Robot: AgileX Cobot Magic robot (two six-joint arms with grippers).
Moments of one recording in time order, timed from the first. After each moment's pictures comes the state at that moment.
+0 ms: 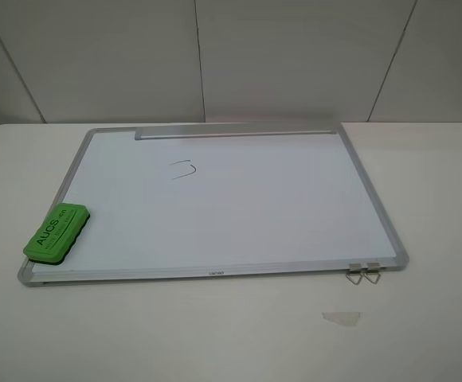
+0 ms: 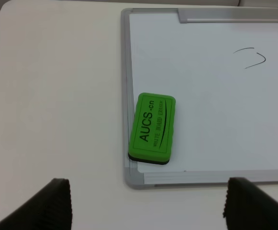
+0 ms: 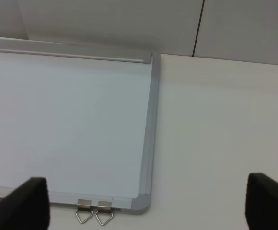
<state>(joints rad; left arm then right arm) 0.00 -0.01 -0.50 -0.03 1.06 -0.05 0.04 0.00 -0.53 0.00 1.05 -0.05</state>
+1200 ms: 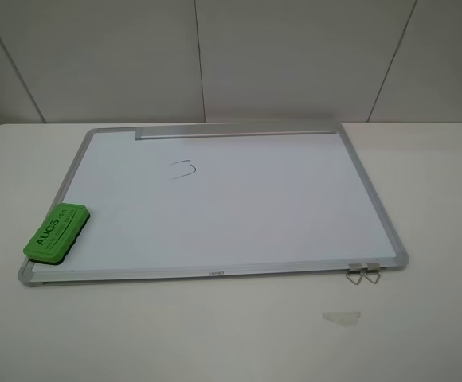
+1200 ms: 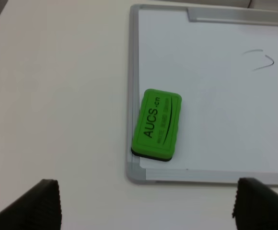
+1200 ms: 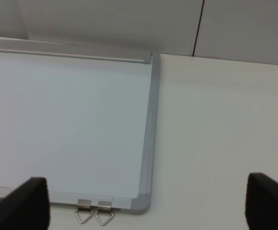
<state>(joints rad) 0.00 0.07 -0.50 0.00 1.06 -0.13 0.04 0.00 -0.53 0.00 1.05 -0.05</state>
